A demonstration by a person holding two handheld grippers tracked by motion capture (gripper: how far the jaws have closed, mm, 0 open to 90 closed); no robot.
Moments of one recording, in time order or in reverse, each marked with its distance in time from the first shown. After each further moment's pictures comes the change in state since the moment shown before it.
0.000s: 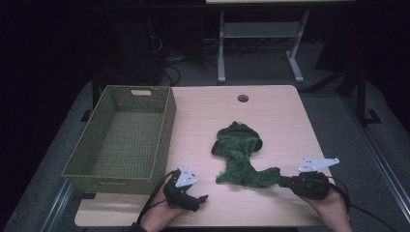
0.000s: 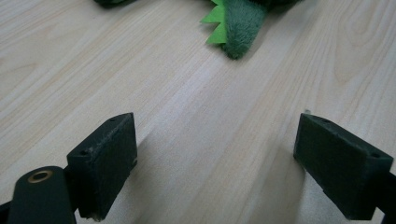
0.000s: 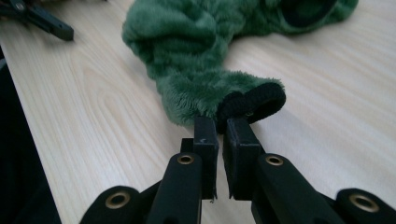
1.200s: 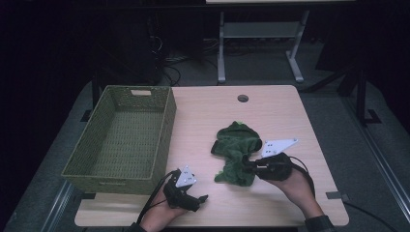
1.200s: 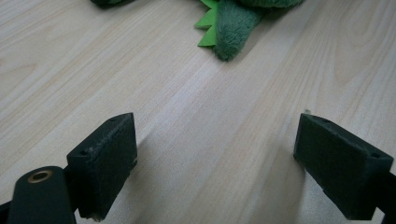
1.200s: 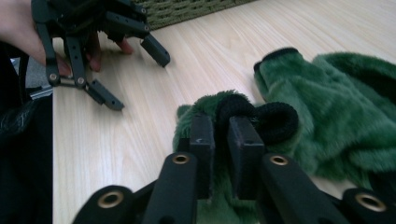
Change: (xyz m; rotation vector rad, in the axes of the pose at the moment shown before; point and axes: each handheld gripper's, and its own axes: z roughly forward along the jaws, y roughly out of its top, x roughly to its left) left arm 0.000 0.000 0.000 -0.002 0.003 0.003; right arm 0.031 0.085 0.055 -0.054 0.161 -0.208
